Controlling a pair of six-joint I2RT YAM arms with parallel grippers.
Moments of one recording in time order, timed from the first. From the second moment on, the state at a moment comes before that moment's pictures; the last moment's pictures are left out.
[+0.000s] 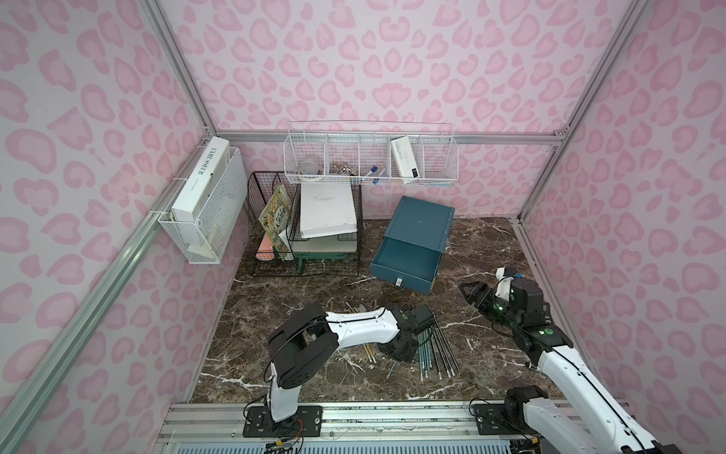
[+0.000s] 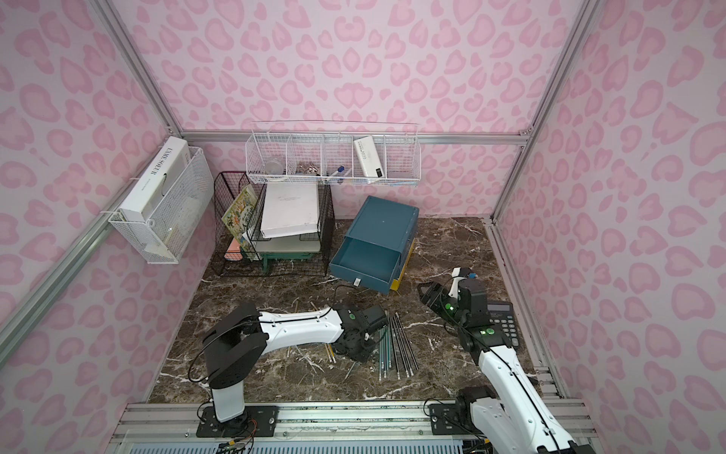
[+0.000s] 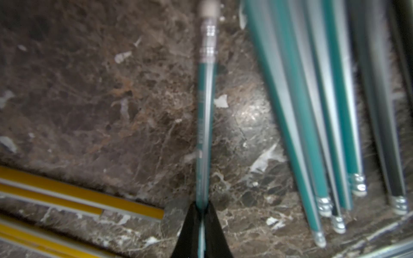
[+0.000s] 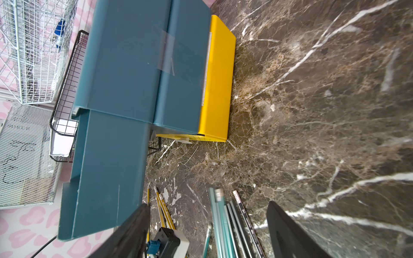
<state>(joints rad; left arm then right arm) -1.08 1.91 1.24 -0.78 0.02 -0.61 0.19 0.86 0.54 -0.22 -0.30 0.80</state>
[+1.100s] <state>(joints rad) -1.12 1.34 1.18 -1.09 0.08 -0.60 0.19 0.92 0.54 -0.16 -0.33 0.81</state>
